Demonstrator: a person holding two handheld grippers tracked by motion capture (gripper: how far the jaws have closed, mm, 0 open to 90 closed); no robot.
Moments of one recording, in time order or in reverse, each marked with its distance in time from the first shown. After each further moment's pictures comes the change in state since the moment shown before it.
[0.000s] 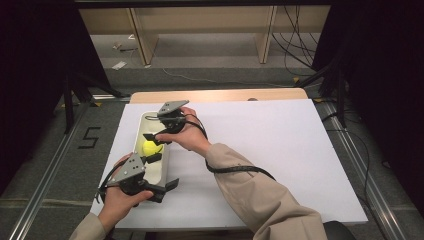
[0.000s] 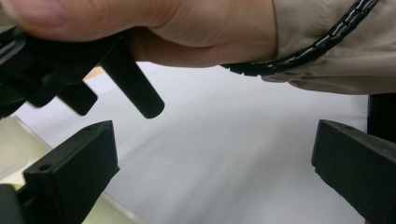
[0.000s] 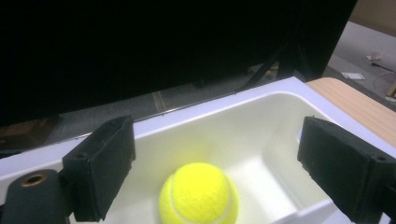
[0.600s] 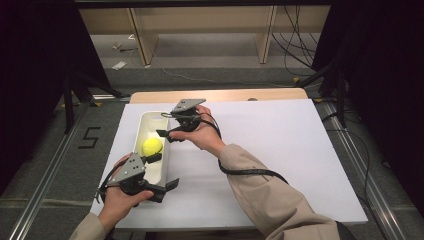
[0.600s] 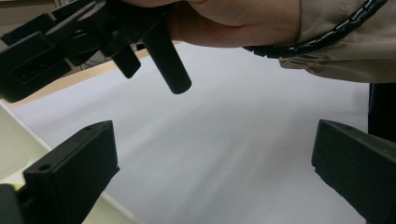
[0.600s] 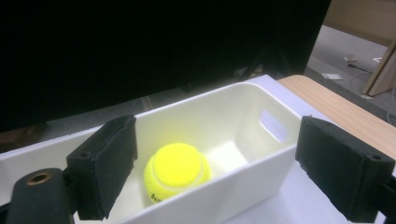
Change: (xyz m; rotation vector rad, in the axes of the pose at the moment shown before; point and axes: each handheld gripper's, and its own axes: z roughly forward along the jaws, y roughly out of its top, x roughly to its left) left arm 0.000 0.000 0.000 0.000 0.002 0.000; right arm -0.011 -0.008 -0.041 -0.027 -0.057 0.014
